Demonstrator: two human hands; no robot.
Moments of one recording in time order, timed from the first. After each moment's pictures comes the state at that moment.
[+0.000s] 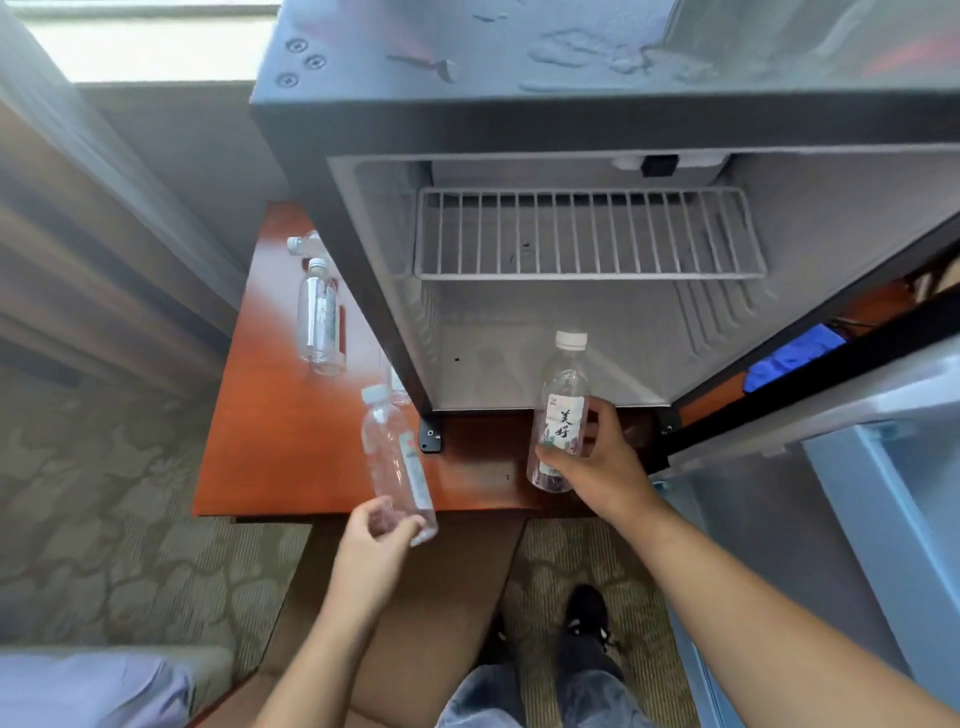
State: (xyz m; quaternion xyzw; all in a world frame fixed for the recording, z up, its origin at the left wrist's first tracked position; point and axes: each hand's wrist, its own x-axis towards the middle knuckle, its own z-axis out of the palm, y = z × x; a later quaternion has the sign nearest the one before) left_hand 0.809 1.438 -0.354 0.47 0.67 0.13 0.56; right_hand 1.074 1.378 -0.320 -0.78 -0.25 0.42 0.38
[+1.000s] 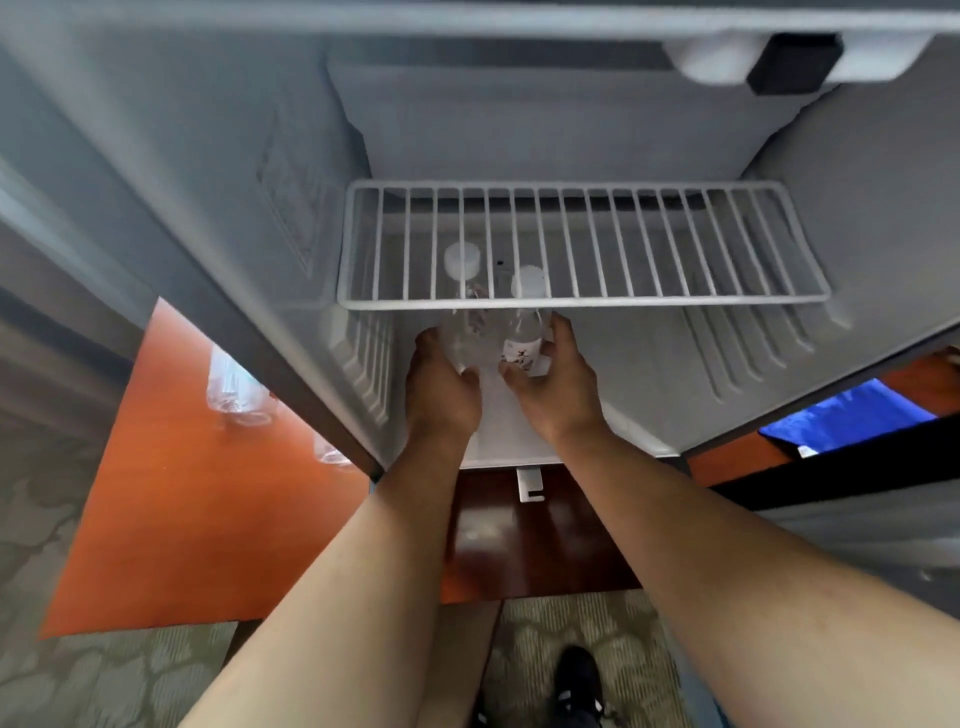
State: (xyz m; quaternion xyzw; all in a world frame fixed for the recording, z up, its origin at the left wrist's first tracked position) left_hand 1.031 1.598 -0.400 0.67 0.59 0.18 0.40; right_hand 1.133 1.519 -0.377 -0.81 -0.30 0.27 0.42
